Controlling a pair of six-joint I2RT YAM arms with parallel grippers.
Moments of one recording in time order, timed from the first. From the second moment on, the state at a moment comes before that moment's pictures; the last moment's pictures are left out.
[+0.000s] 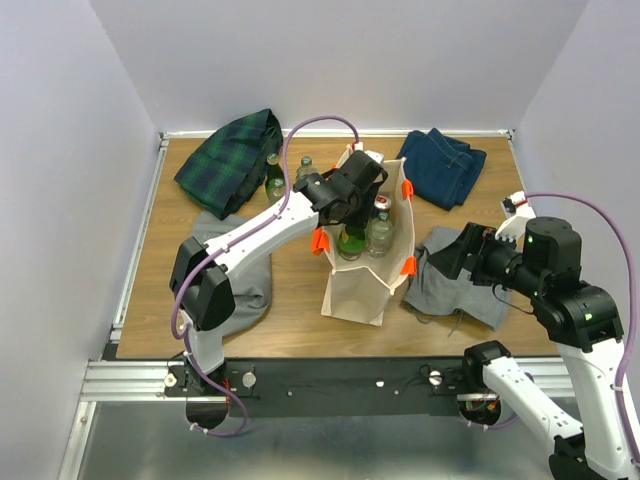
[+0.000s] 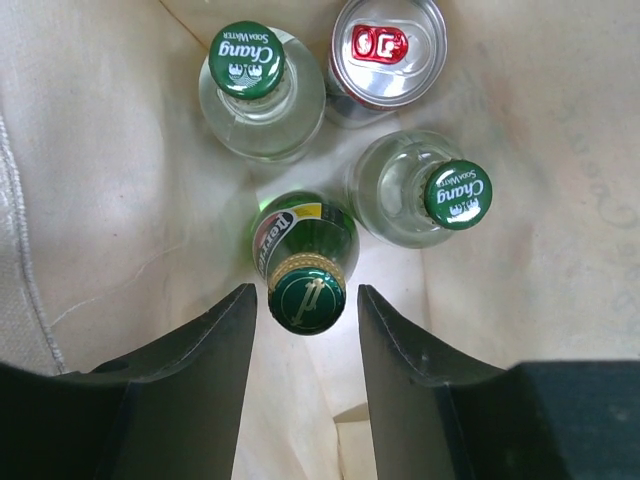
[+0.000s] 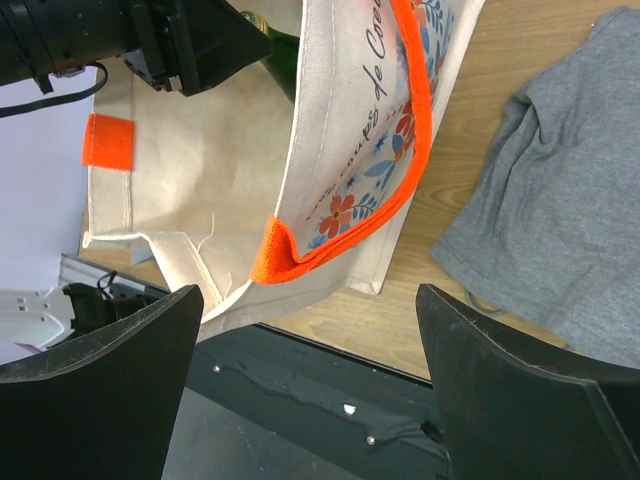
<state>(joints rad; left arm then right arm) -0.84 1.84 1.76 -0.78 -0.21 -0.36 0.27 0.68 1.15 -1.02 -0.25 0.49</state>
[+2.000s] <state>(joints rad) -0.84 1.89 1.81 -0.79 -0.23 -0.35 0.27 0.68 1.14 -1.02 -0.25 0.49</state>
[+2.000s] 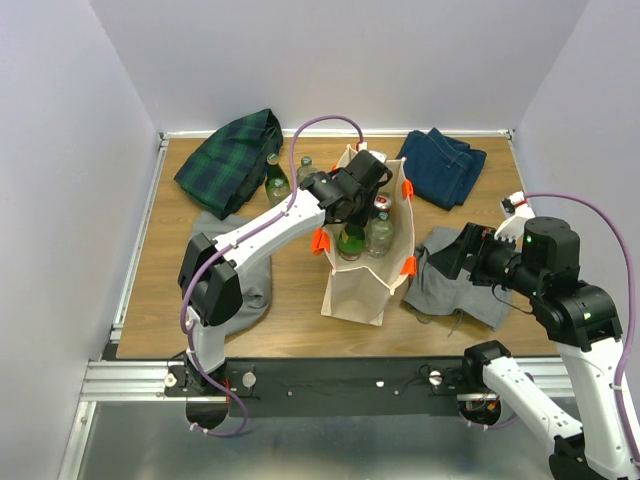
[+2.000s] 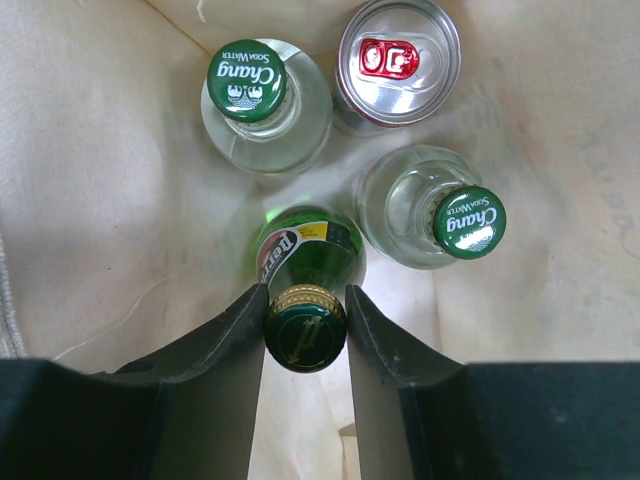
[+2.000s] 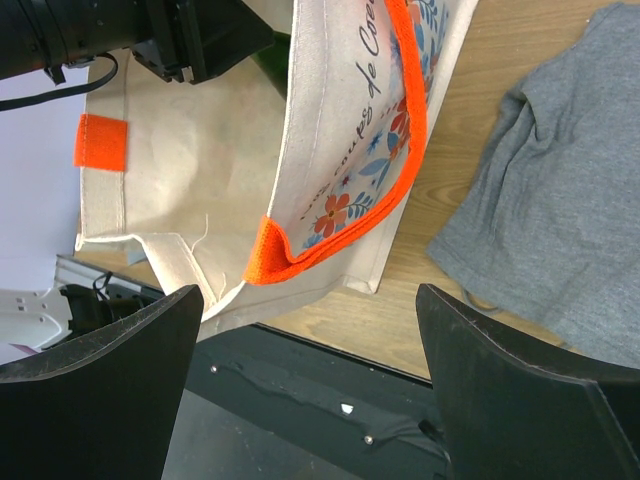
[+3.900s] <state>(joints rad) -0.84 1.79 2.12 -1.10 -0.16 -0.27 0.27 0.66 1.12 -1.02 -0.25 0.50</state>
